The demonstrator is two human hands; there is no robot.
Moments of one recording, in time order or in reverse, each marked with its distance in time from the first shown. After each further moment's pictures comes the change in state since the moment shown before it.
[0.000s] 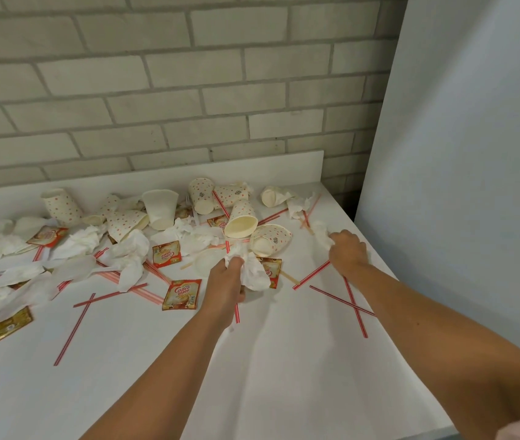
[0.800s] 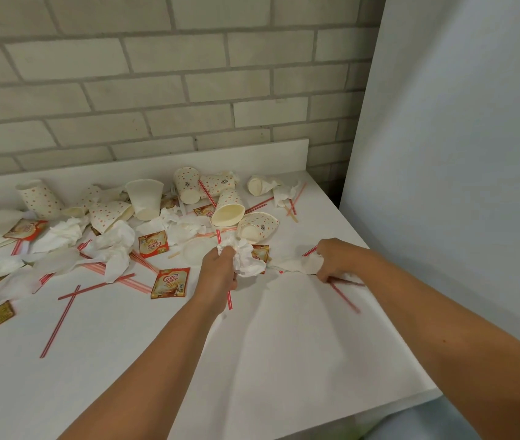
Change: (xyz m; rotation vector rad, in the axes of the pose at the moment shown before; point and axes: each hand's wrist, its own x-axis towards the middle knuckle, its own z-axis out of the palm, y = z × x) left_hand -0.008 0.001 0.003 -0.067 -0.072 -0.033; right_hand -0.043 0.000 -0.036 -0.133 -0.557 -0.101
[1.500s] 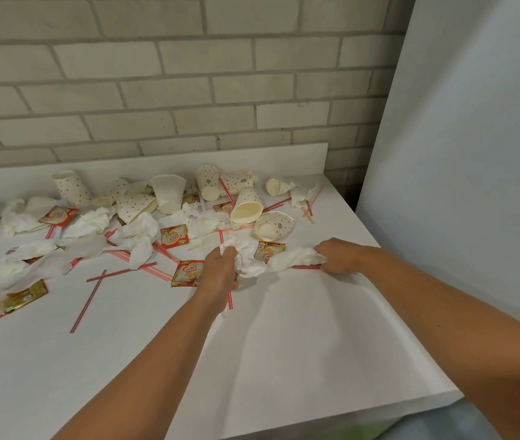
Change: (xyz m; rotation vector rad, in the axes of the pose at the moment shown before) left_hand -0.004 -0.006 -0.025 0.030 0.101 -0.020; right_hand 0.010 -0.014 0.001 -0.177 0.005 -0.208
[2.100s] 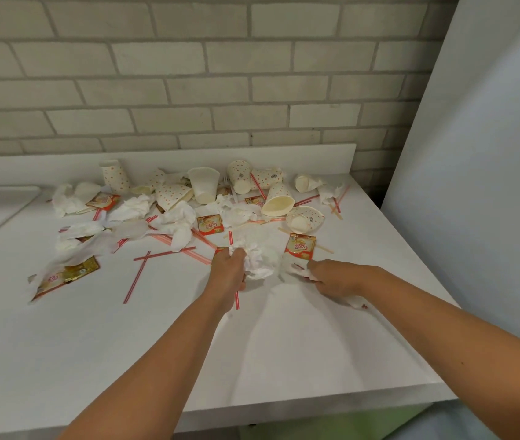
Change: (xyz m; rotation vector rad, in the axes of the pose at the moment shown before) left_hand -0.014 -0.018 -0.060 -0.036 -0.041 0.037; right_hand -0.036 -0.083 0.025 -0.022 -0.097 -0.135
